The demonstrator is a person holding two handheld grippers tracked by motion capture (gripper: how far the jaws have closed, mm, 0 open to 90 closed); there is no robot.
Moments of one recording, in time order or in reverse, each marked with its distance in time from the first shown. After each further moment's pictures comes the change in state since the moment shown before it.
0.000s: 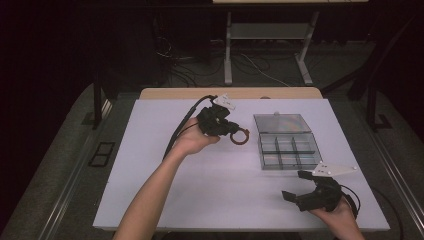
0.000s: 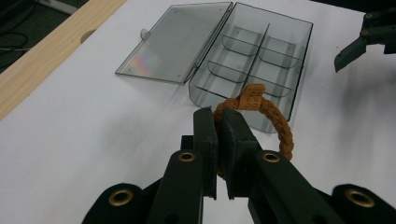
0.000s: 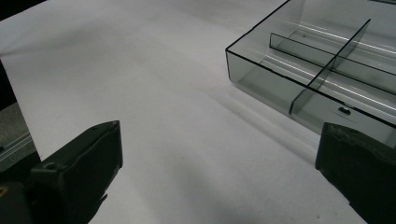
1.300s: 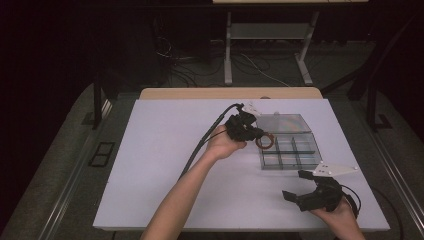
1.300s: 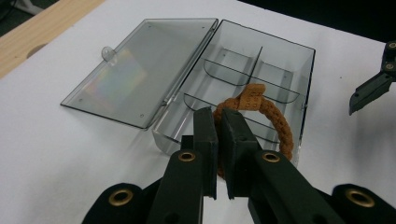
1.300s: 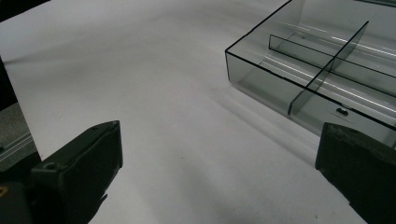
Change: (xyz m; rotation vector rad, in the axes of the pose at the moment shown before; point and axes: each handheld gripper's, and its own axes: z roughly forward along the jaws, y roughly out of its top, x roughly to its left) left arm -0.017 0.015 0.078 -0.048 -0.051 -0.042; right arm 0.000 0.000 -0.001 -0.006 0.000 0.001
